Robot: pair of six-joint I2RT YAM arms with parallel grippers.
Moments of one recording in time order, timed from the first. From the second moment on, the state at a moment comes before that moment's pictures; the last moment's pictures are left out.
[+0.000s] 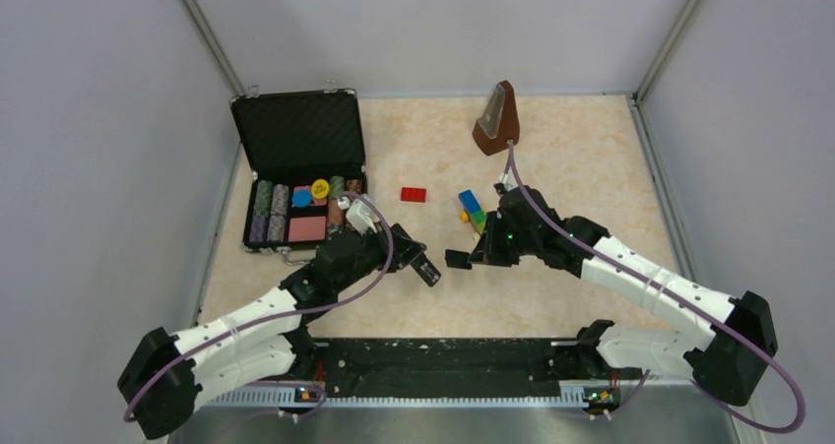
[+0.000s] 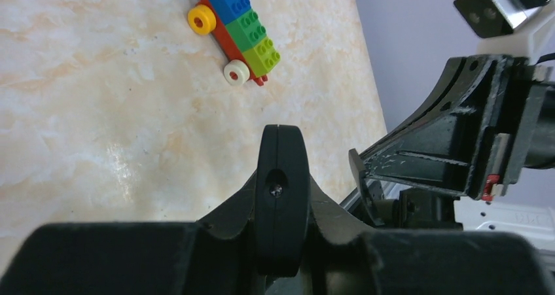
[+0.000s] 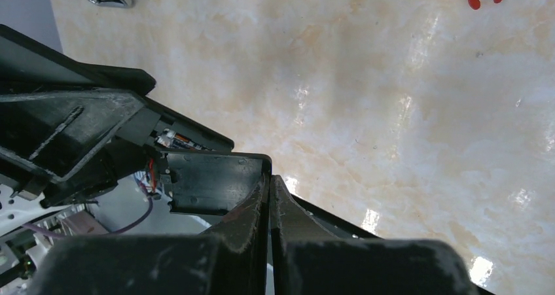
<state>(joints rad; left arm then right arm) -0.79 0.91 0.36 0.28 0.05 -0.93 0.79 1.11 0.86 -0.59 -0.12 0.85</state>
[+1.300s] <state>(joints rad) -0.58 0.67 0.42 -0.12 -0.22 -0.90 0.96 1.34 0.87 -0.57 0.10 0.46</state>
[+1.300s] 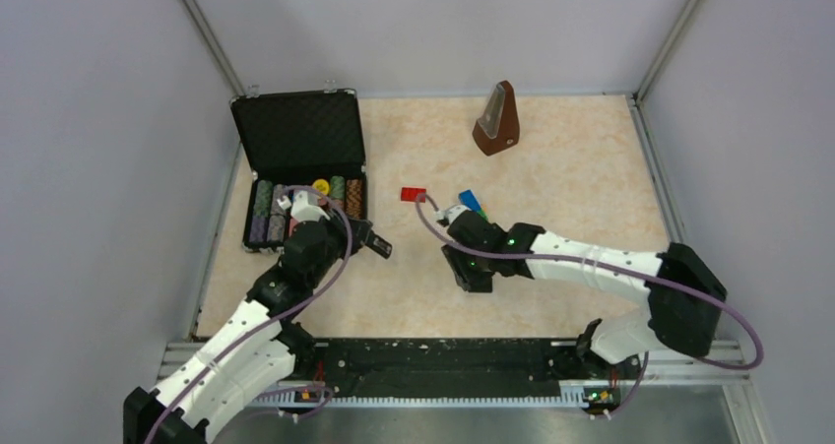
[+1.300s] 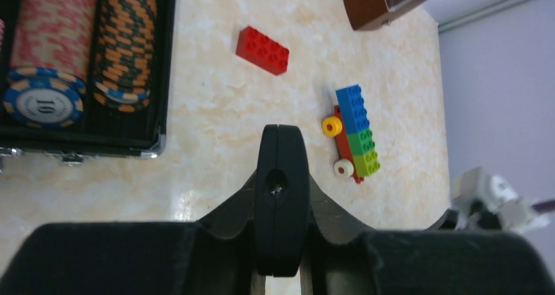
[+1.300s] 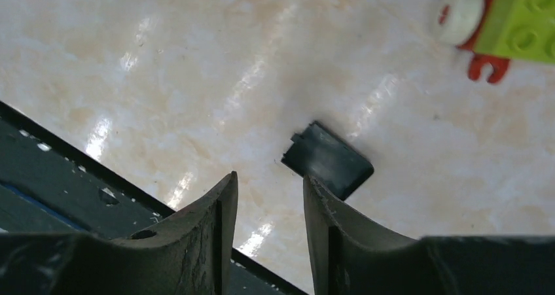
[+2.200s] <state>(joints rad) -0.10 0.84 0.54 -0.08 0.14 -0.81 1.03 1.49 0.84 -0.59 0.02 -0.27</state>
